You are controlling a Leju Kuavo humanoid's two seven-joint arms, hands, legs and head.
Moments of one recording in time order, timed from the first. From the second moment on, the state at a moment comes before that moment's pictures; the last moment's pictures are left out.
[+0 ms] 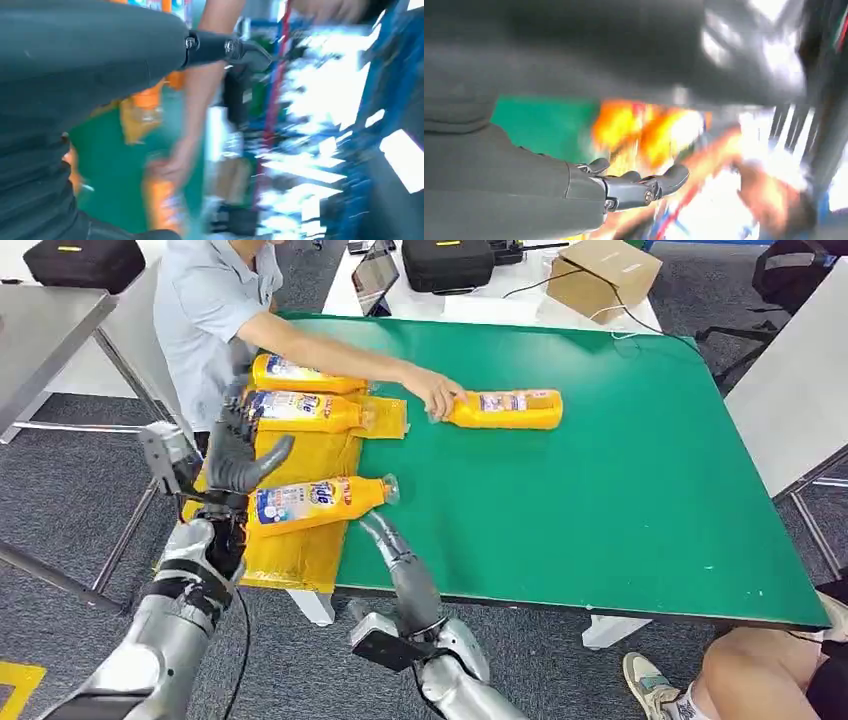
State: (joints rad) left arm -0.53 -0.12 0.02 -0.97 0.22 -0.17 -0.47; right arm -0.31 0.33 0.65 -0.72 0.37 -0.62 -0.68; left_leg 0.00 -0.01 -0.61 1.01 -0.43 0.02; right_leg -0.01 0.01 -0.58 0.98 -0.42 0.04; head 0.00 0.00
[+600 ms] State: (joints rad) left arm -0.07 -0.18 0.02 -1.55 0.05 0.21 -0.46; right arm -0.22 0.07 0.34 -1.09 1.13 -0.53 -0.10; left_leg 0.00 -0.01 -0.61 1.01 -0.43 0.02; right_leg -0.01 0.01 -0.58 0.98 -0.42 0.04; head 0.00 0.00
